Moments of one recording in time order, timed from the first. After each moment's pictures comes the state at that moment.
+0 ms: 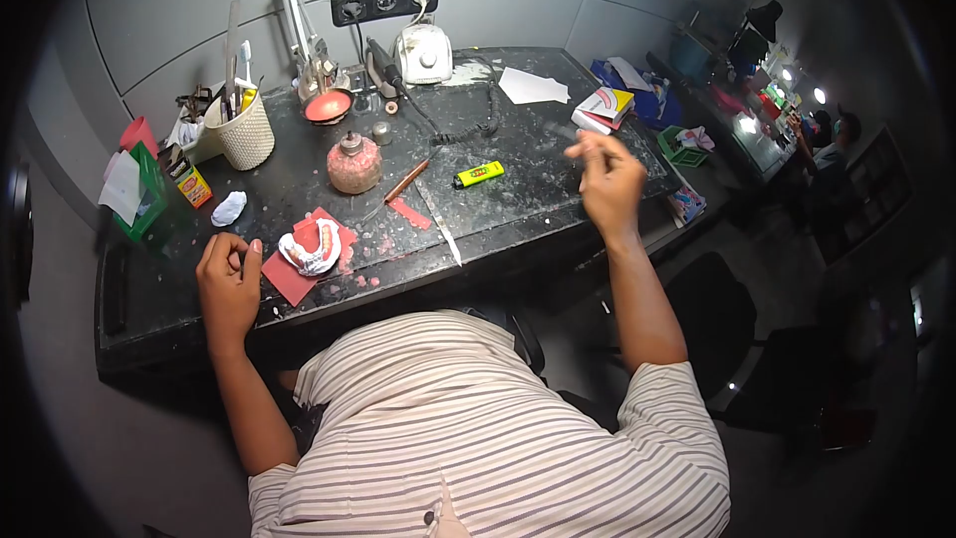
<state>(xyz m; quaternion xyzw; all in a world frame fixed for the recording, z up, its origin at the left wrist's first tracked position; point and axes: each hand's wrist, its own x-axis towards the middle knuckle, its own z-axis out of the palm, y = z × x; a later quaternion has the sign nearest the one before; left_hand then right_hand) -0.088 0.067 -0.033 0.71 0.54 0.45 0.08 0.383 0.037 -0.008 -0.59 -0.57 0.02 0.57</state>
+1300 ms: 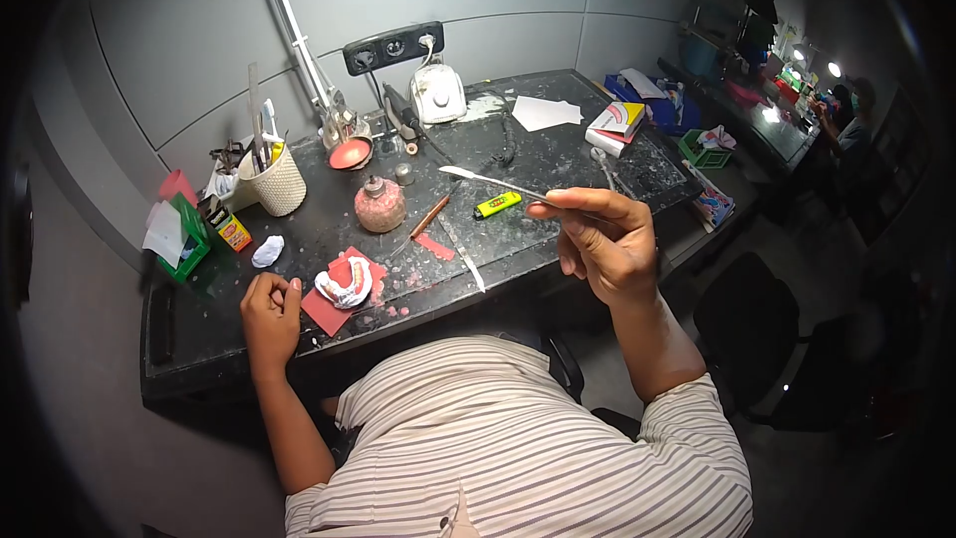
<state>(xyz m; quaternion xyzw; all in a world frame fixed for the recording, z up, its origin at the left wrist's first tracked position) -0.088 0.065 -0.032 0.71 0.55 0.43 0.08 0.315 -0.026 0.026 -0.25 -0.59 0.33 0.69</state>
